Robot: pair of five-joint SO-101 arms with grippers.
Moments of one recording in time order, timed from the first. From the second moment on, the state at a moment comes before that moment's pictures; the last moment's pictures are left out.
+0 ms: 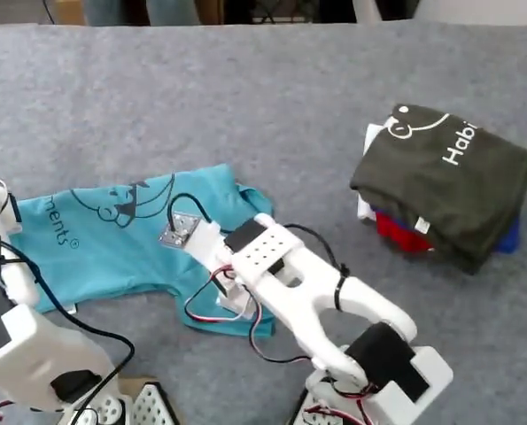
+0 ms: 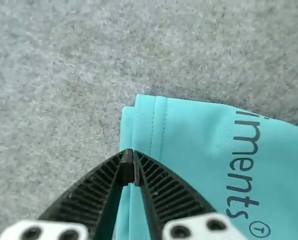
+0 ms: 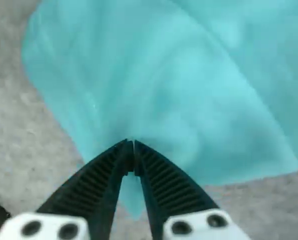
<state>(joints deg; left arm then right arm) -43.3 6.3 21.3 46.2 -19.3 -41.2 -7.2 44.3 65.5 21.4</state>
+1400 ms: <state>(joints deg) -45.6 28.7 0.0 53.1 -20.5 -22.4 45.4 -29.1 70.0 21.9</state>
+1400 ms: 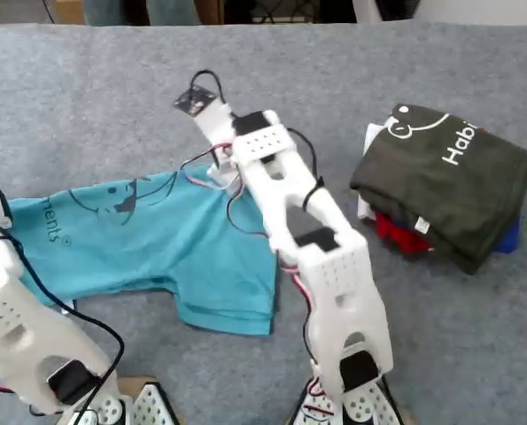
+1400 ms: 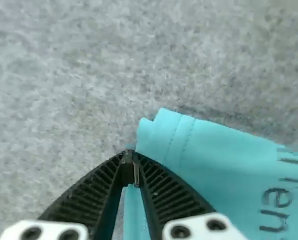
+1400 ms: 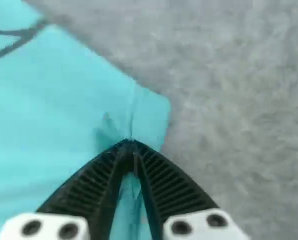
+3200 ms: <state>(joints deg) -48.5 9.2 22.7 44.1 -34.0 -27.4 19.6 -8.0 86.5 23.1</state>
